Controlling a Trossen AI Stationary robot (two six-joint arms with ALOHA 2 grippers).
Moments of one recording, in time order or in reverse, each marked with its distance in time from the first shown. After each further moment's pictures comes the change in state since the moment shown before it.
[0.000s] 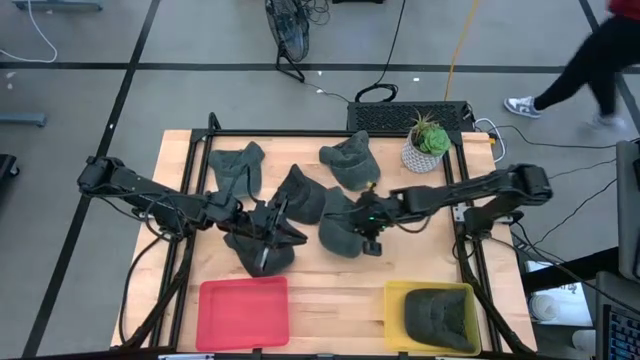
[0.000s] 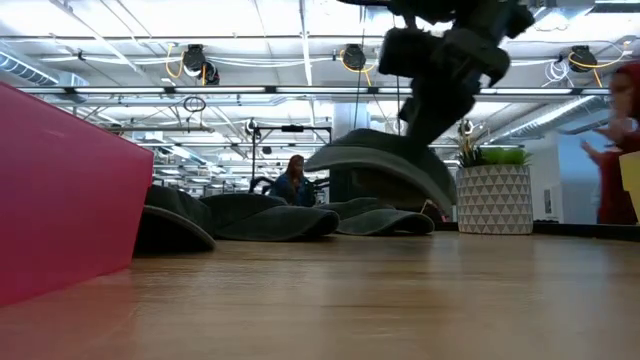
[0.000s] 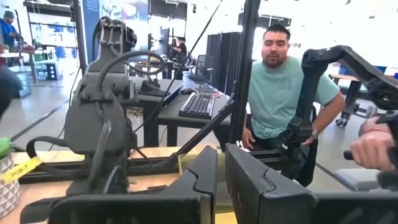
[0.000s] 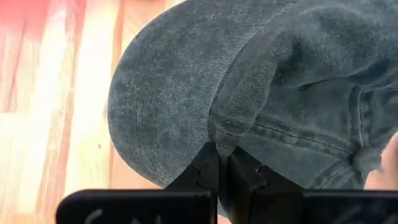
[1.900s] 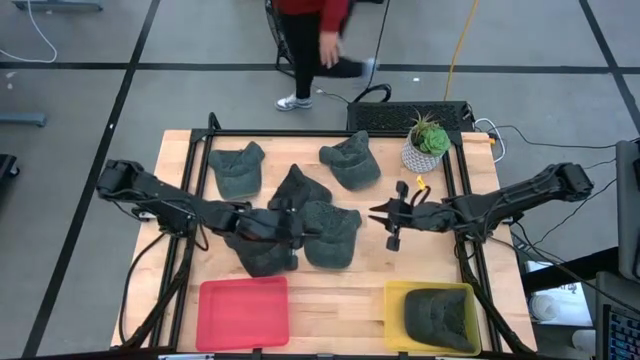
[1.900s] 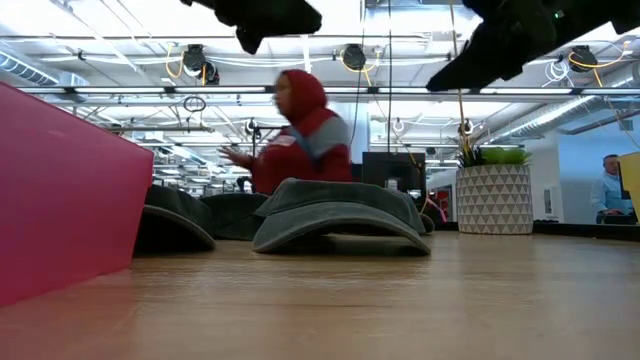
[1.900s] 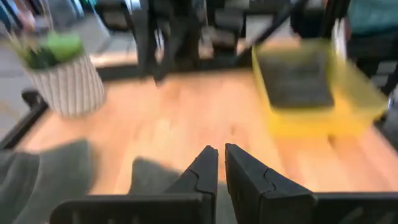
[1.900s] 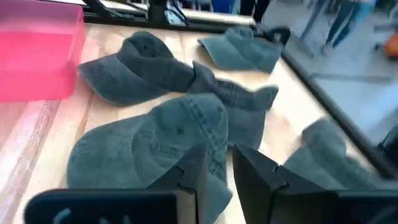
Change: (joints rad) left arm 0.006 0.214 0.165 -0.441 -0.277 0.061; right arm 0.166 -0.517 -0.430 0.451 0.479 -0.064
